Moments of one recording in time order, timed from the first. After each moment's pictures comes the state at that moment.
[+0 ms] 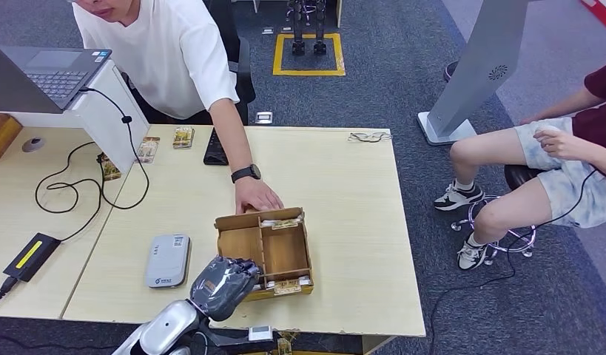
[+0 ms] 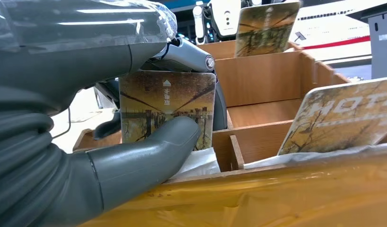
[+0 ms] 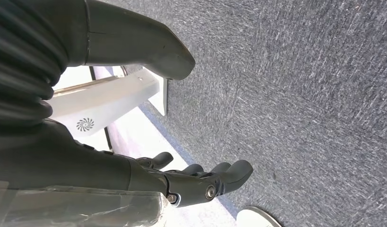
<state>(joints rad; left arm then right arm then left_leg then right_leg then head) -0.12 0.18 -0.64 -1.39 -1.20 0.21 0.02 0.04 0.07 -0.85 -0.27 1.57 -0.47 0.07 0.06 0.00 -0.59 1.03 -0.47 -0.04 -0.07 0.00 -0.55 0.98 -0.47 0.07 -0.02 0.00</state>
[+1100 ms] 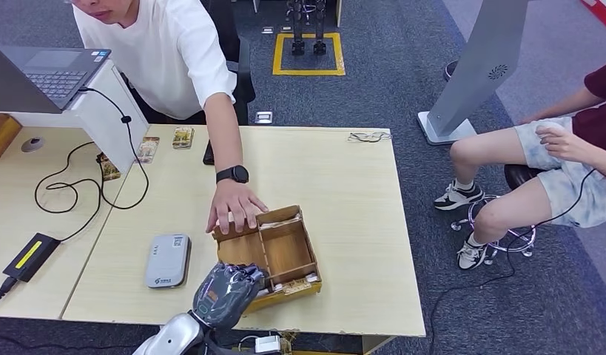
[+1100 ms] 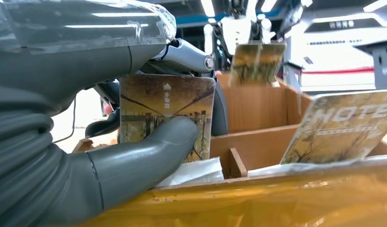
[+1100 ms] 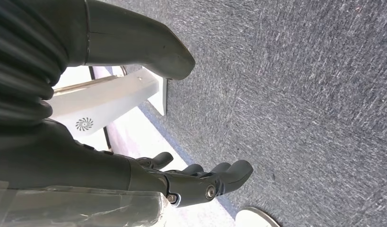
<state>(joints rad) -0.05 0.14 -0.64 -1.44 -1.24 0.34 0.01 0.05 0.07 -0.85 -0.27 1.57 -0.47 0.06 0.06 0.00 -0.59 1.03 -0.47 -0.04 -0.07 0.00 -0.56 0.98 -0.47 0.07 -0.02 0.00</state>
